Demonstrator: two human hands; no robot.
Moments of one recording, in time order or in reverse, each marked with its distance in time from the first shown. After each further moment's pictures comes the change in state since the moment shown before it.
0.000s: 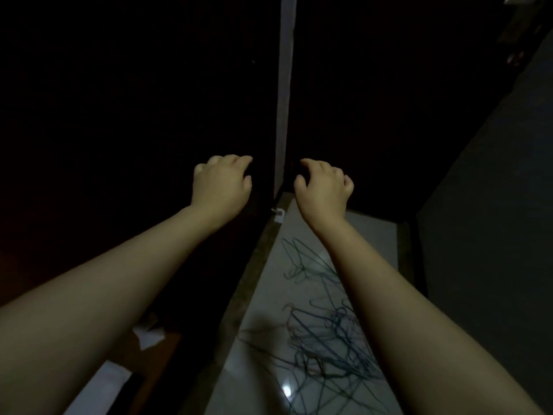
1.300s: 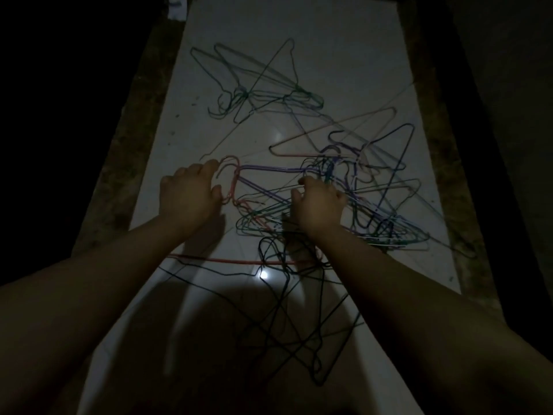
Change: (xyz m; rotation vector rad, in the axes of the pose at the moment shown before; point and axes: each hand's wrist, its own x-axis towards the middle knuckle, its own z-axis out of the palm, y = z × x) left_hand -0.217 -0.034 0.785 -0.047 -0.464 0.122; right_hand -0.273 0.525 0.574 -0.282 -0.337 0.459
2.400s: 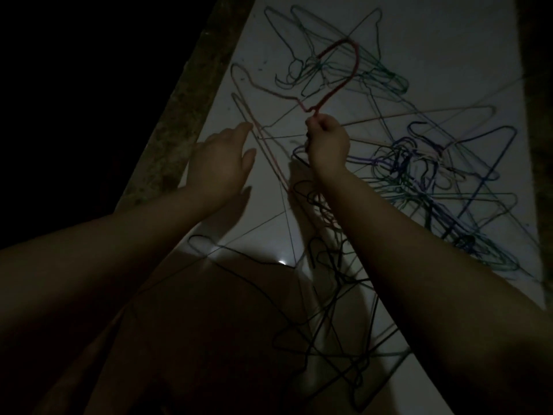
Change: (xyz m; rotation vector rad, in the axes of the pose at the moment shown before) left_hand 0.002 -0.066 0.030 -0.193 0.172 -0.005; right_hand 0.051 -0.117 0.049 1.152 -0.035 0.073
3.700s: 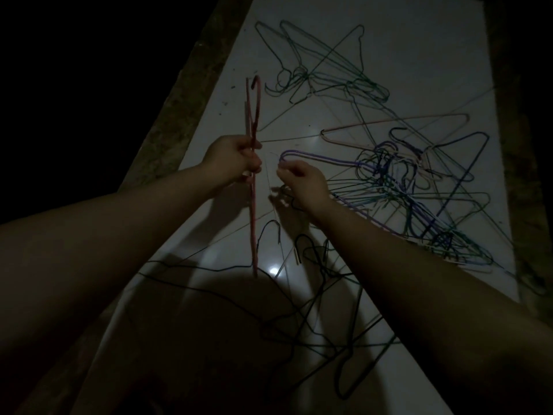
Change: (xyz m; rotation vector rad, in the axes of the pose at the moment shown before) left_hand 0.005 0.044 -0.017 -0.851 -0.262 -0.456; right_hand -0.048 0.022 -0.032 -0.205 -0.321 0.104
